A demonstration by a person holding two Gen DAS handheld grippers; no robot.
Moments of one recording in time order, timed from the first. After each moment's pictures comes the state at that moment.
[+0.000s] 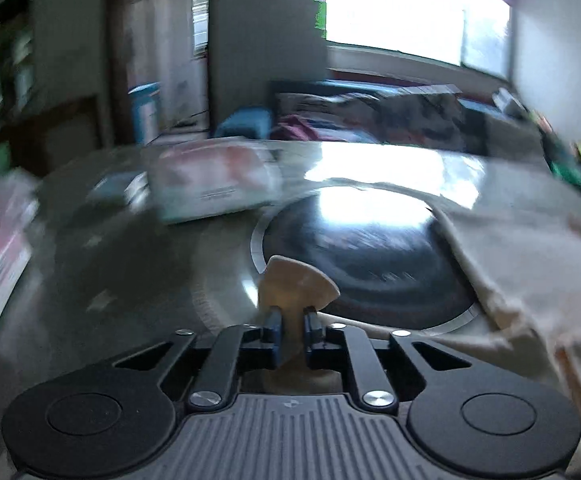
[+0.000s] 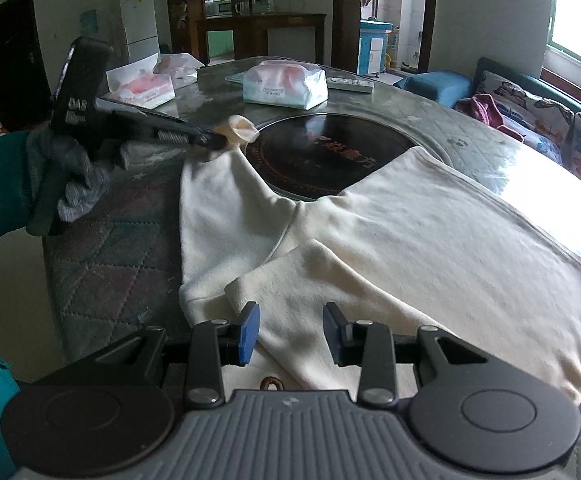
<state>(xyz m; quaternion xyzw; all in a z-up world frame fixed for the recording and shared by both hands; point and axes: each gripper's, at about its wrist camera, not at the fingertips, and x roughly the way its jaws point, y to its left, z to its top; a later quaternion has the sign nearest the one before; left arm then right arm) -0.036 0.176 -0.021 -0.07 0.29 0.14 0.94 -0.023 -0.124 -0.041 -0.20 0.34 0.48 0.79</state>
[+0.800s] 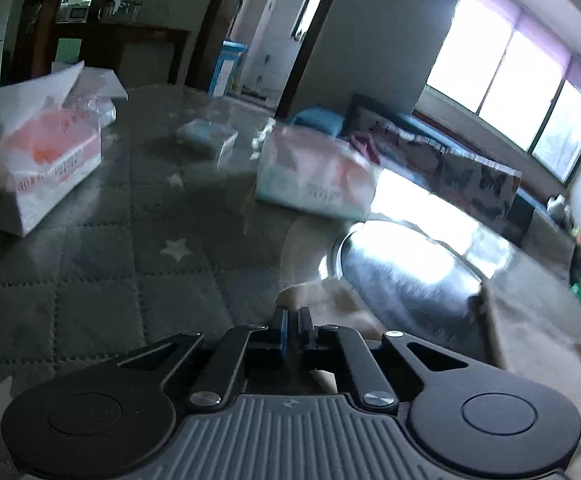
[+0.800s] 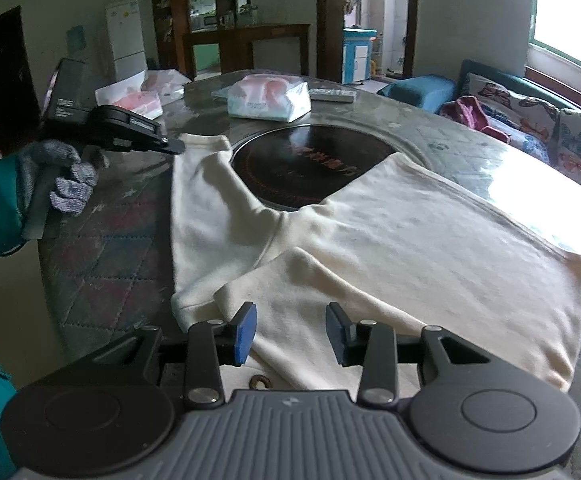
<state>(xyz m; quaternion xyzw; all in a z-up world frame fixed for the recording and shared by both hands) -0.060 0.224 -0.015 -0.23 0.25 0.18 0.92 -0.022 -0.137 -0.033 -0.17 0.34 0.46 0.81</state>
